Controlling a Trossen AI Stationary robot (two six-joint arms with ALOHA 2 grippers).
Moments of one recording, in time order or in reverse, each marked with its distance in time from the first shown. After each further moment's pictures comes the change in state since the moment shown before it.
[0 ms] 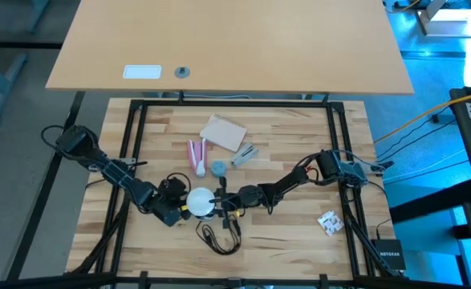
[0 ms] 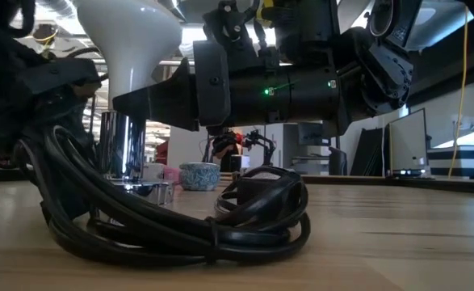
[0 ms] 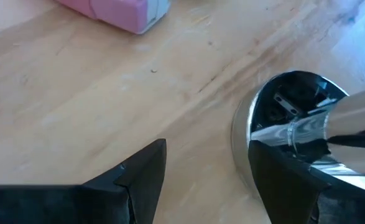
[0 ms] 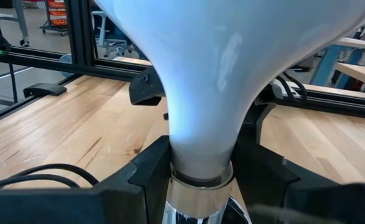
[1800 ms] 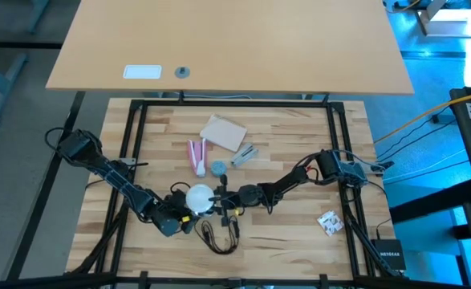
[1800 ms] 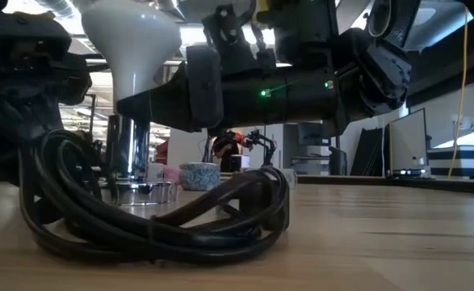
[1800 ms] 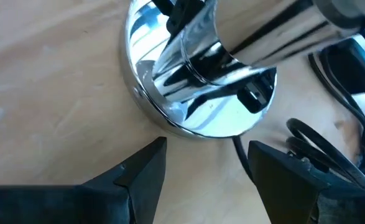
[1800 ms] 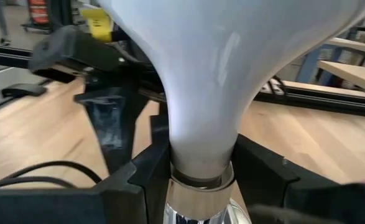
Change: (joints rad) left arm -0.095 0.079 0.043 0.176 0.161 -0.127; right arm -0.004 0.000 0.001 -0.001 0.042 -0.001
